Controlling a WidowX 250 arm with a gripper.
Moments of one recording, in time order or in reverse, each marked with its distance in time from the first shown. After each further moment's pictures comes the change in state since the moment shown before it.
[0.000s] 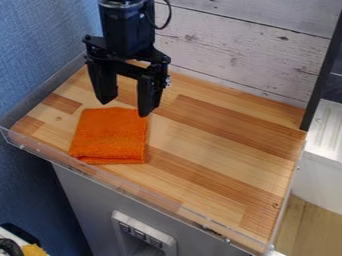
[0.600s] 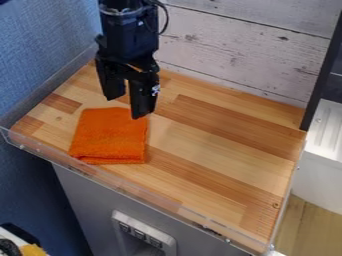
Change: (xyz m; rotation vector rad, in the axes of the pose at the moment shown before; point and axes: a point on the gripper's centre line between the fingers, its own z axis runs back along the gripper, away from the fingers) arm 0.014 0.007 -0.009 0.004 -0.045 -0.386
